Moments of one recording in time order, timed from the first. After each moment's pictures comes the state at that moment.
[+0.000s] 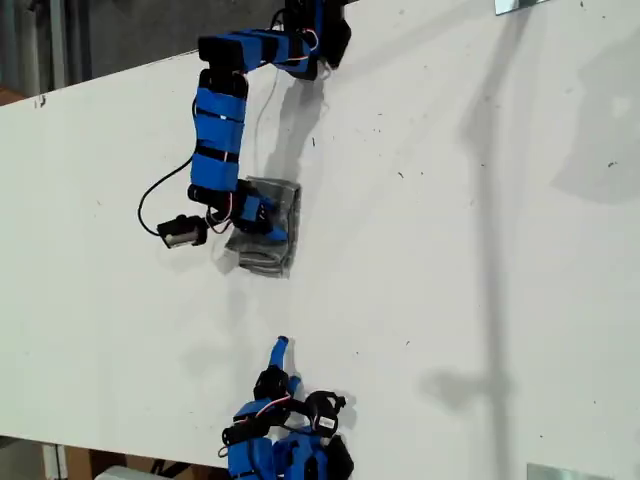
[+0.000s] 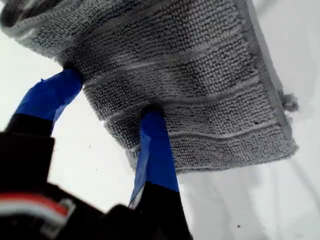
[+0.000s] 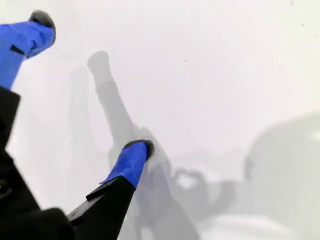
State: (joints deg) arm 0 -29.5 133.0 157.1 54.8 -71.2; arm 1 19.3 61.0 69.9 78.3 49.2
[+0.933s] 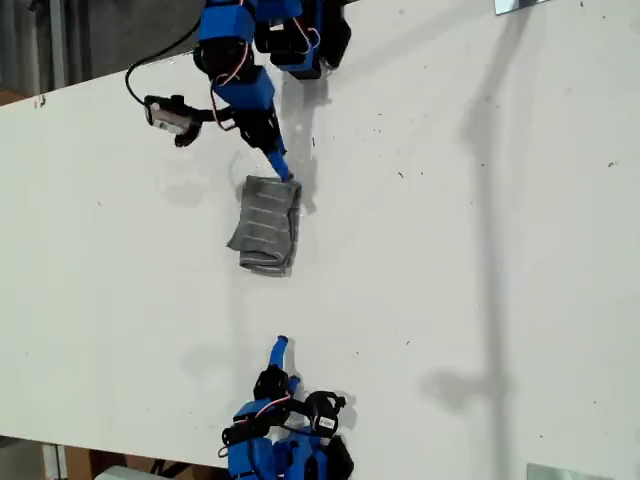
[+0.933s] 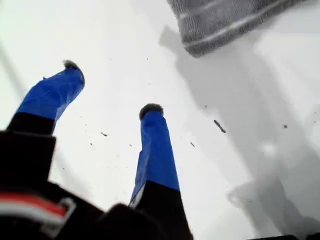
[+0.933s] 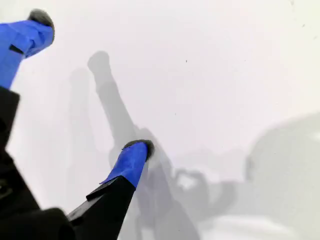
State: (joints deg) arm 0 -29.5 133.2 157.1 54.8 -71.1; arm 1 8.3 150.2 135.9 73.7 68.2
